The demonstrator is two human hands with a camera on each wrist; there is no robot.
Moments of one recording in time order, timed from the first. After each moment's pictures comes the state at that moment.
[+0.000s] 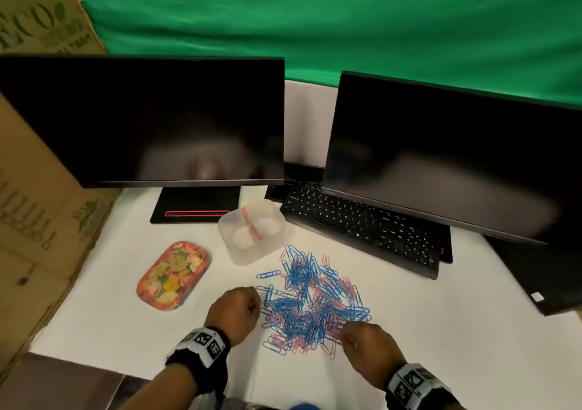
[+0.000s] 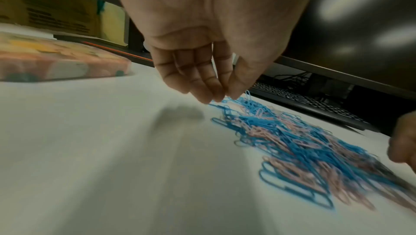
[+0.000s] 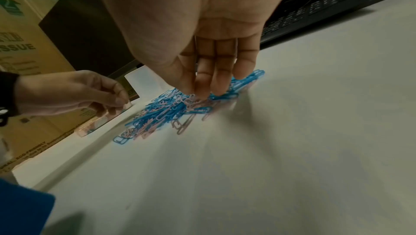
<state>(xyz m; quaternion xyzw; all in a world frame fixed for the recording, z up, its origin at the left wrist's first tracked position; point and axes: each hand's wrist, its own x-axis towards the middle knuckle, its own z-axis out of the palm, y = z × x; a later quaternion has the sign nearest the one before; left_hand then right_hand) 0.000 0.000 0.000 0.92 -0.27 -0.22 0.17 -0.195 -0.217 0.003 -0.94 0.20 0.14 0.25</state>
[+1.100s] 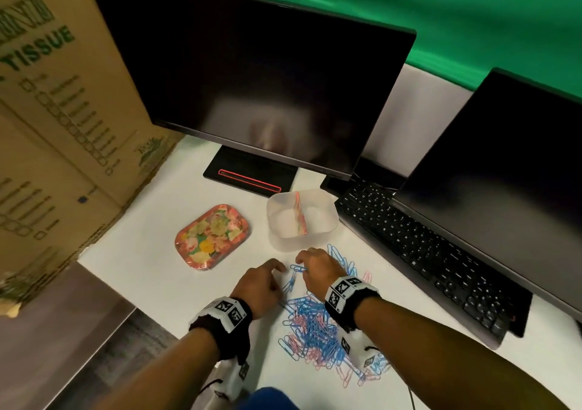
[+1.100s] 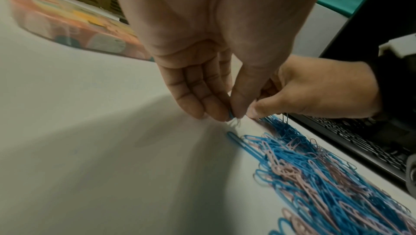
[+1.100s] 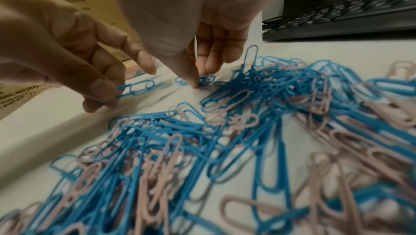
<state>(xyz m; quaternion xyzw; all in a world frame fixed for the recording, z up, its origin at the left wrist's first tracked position) 0.024 -0.001 -0.026 0.89 -0.13 -0.28 0.32 0.019 -0.178 -0.016 -0.96 0.00 0.18 0.19</state>
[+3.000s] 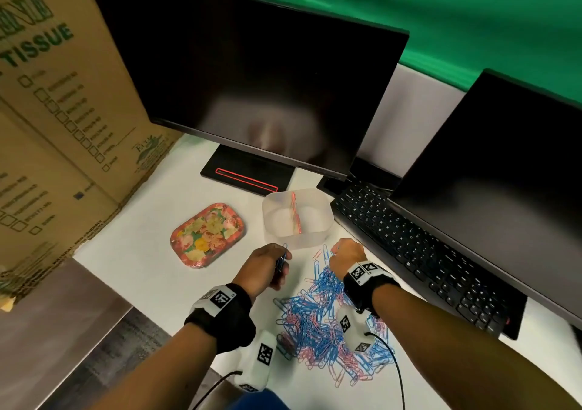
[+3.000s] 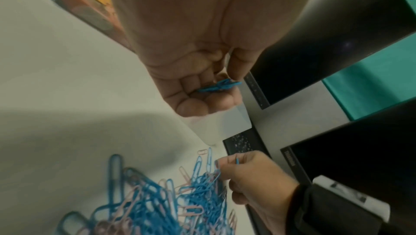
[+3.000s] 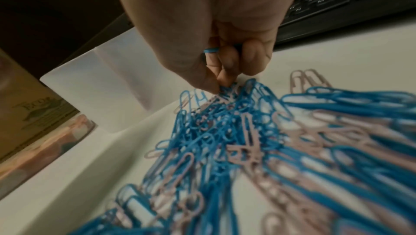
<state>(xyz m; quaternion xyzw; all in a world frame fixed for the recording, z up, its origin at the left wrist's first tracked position) 0.030 -0.031 0.035 0.68 0.11 -0.34 0.64 0.039 -0.231 -0.009 -0.91 0.29 0.21 0.21</state>
